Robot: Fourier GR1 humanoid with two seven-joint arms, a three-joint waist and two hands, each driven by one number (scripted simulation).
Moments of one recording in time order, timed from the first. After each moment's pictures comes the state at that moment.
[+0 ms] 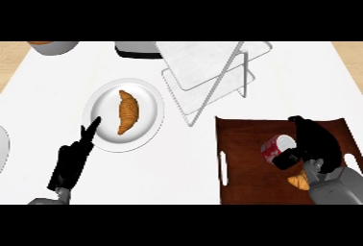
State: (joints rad) left arm -0.01 0.32 -0.18 -1.35 0.07 0.07 0.02; right arm -0.26 -0.54 0.44 -1.64 0.51 0.06 1.22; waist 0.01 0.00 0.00
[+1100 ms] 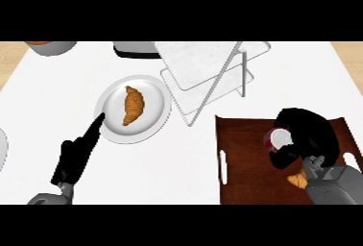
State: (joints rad) left arm -0.03 0.28 -0.14 -1.36 0.04 0.02 0.05; right arm -0.27 -0.49 0.38 -1.68 0.71 0.17 0.92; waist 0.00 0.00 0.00
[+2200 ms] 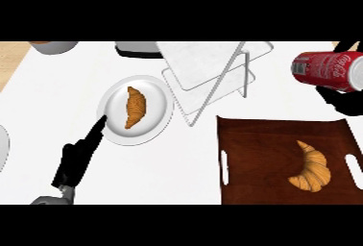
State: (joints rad) left arm -0.01 0.26 -0.13 -1.37 0.01 -0.01 0.04; right arm -0.57 -0.65 -0.02 -1.81 0.33 0.26 0.53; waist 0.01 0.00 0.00
